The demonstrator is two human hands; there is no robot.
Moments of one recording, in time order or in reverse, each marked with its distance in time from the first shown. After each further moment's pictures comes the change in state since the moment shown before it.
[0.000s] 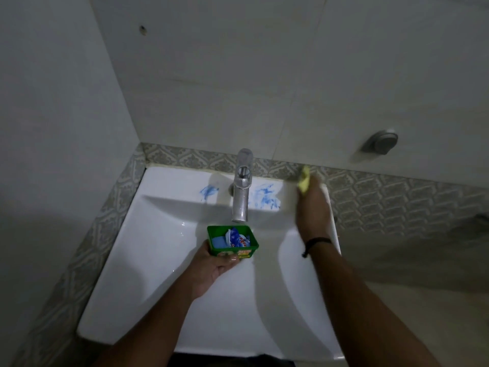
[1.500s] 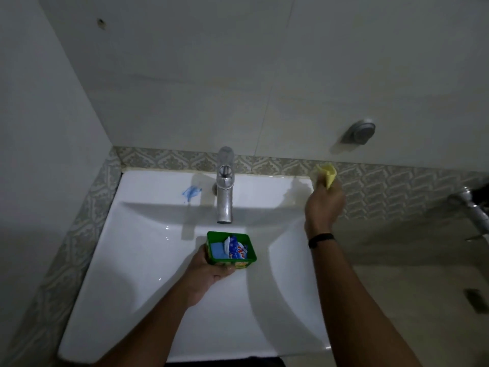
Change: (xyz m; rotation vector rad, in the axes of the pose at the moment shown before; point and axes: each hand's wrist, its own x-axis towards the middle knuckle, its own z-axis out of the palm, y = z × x) left_hand 0.006 -0.016 0.002 0.208 -0.013 -0.022; right_hand 0.004 -0.001 -0.032 0.584 0.347 0.435
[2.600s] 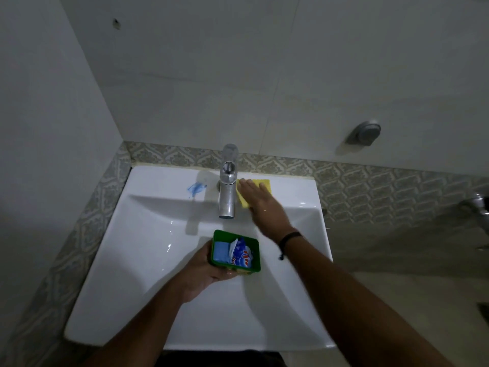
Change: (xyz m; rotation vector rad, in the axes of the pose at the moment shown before) left_hand -0.019 0.007 -0.002 0.127 -0.151 0.004; right_hand -0.039 0.050 0.051 -0.596 -0.873 -1.037
